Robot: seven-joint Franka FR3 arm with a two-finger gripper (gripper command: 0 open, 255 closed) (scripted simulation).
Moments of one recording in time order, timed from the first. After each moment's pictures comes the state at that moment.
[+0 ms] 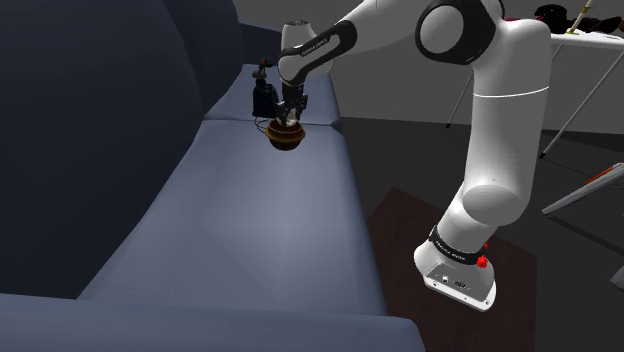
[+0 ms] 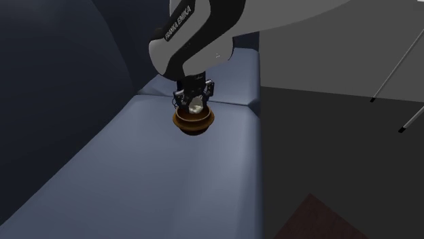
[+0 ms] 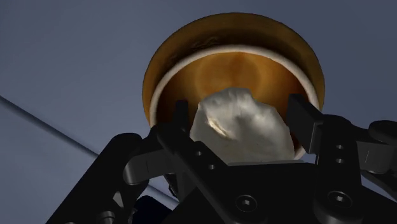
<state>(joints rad) -0.02 0.38 -0.10 -1.78 -0.04 2.27 0.03</state>
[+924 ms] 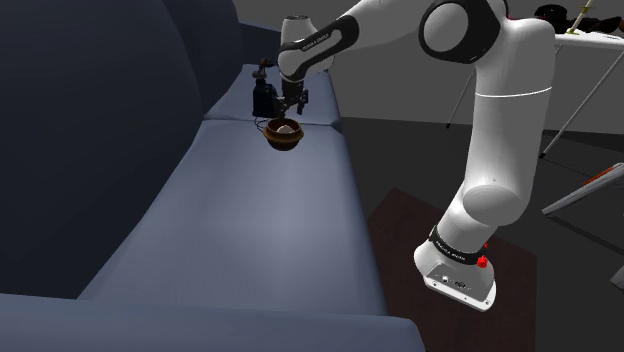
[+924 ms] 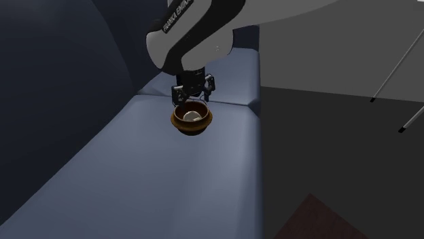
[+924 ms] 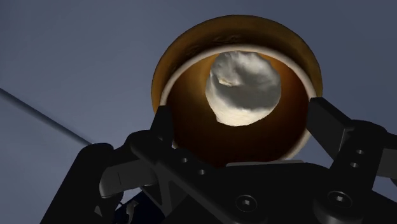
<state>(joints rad) -0.02 0.36 -0.09 -1.77 -0.04 2.24 0.04</state>
